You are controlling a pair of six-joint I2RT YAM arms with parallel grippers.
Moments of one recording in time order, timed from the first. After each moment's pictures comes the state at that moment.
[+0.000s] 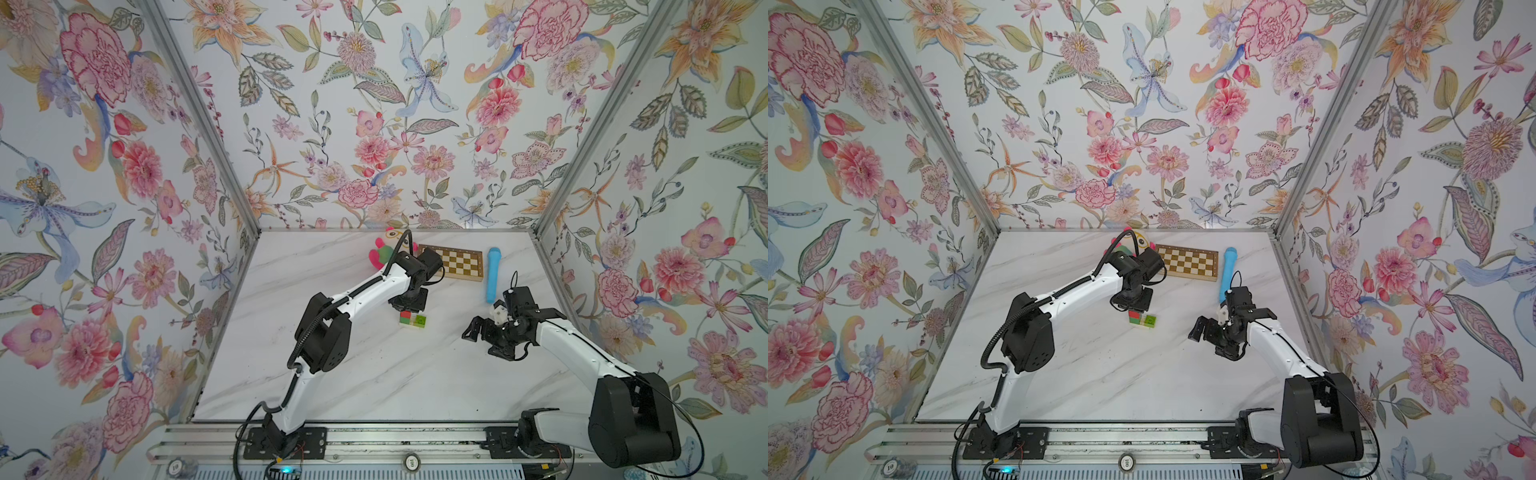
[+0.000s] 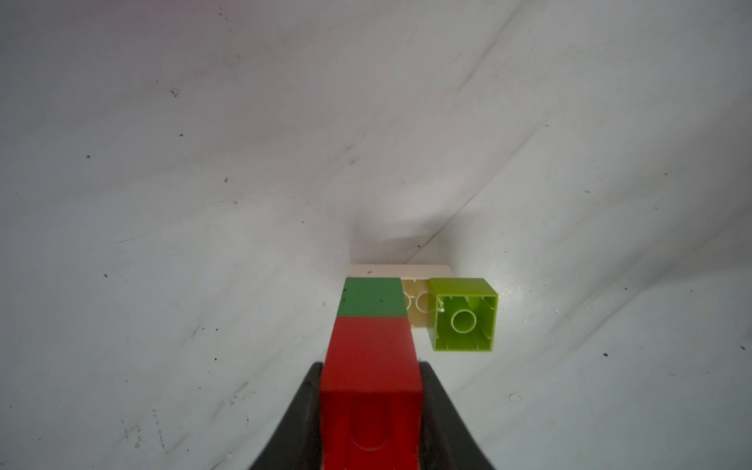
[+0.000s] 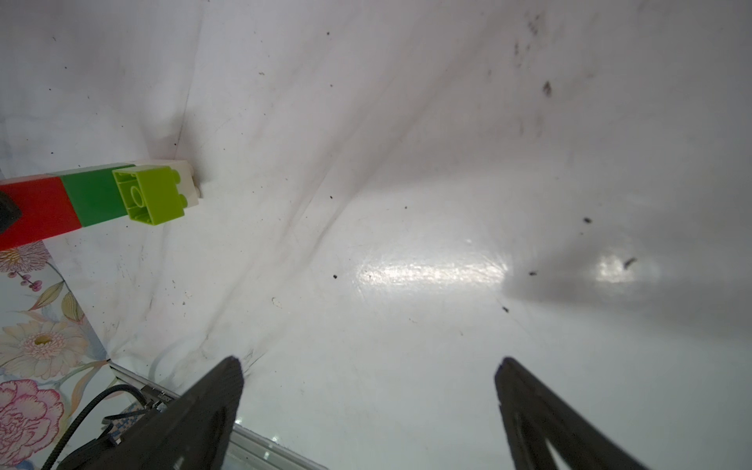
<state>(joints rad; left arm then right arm) -0.81 2.19 1.98 -1.18 -0.11 -0.53 0.14 1.30 0.74 -0.74 -0.41 0.48</state>
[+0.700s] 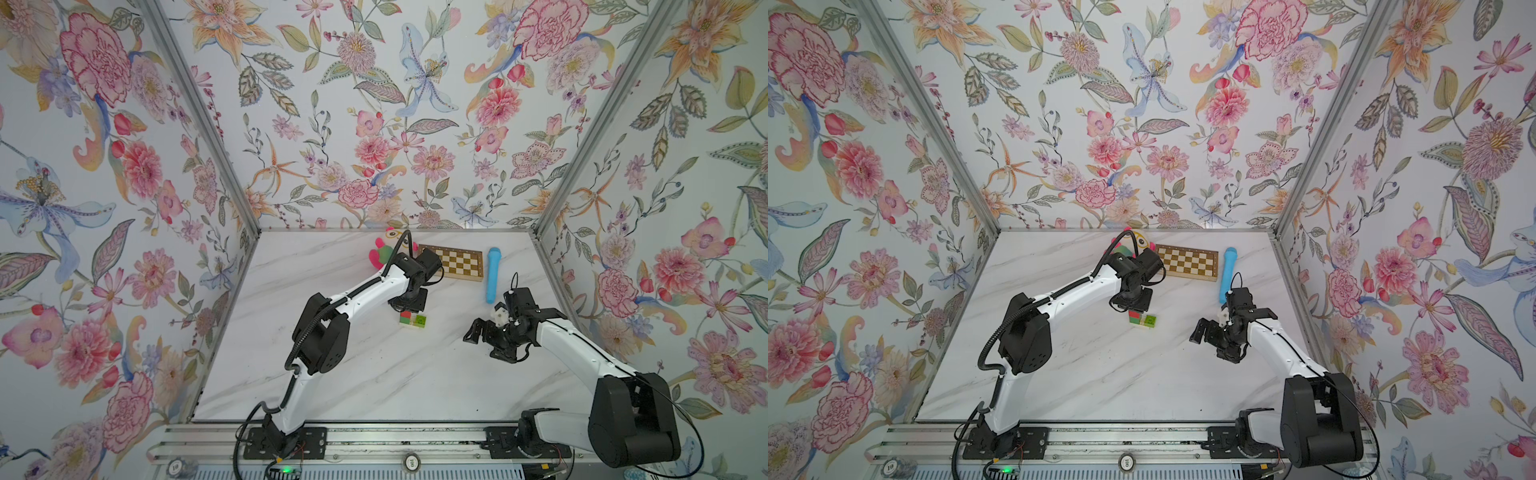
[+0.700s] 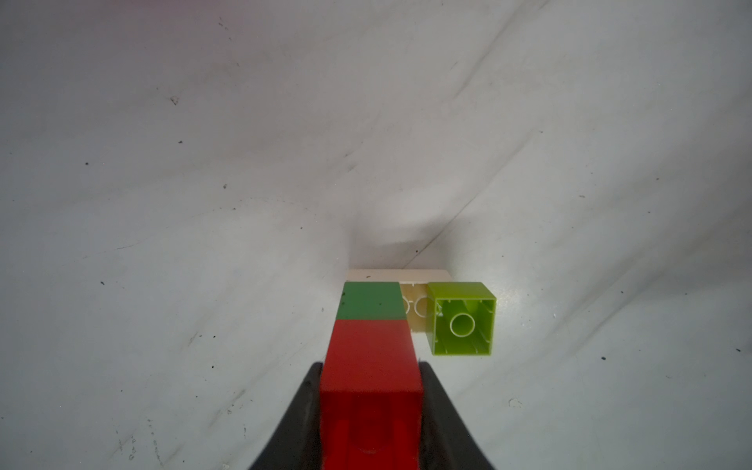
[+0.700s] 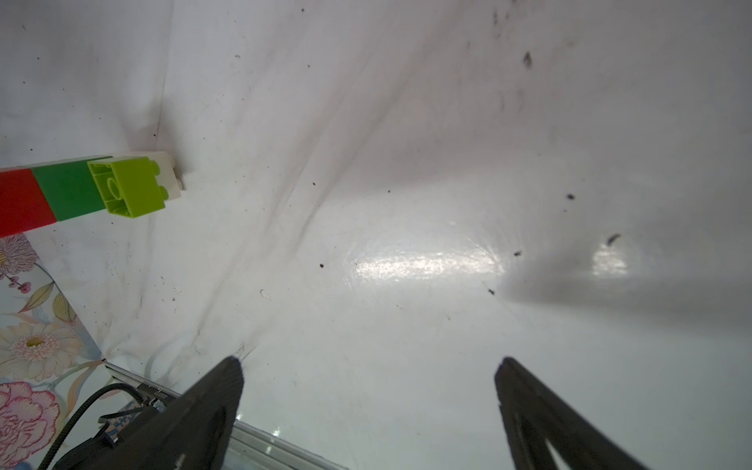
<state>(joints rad) -0.81 2.17 1.94 -1.14 -0.11 -0.52 0.13 1.30 0.74 -0.78 -0.40 0.48</state>
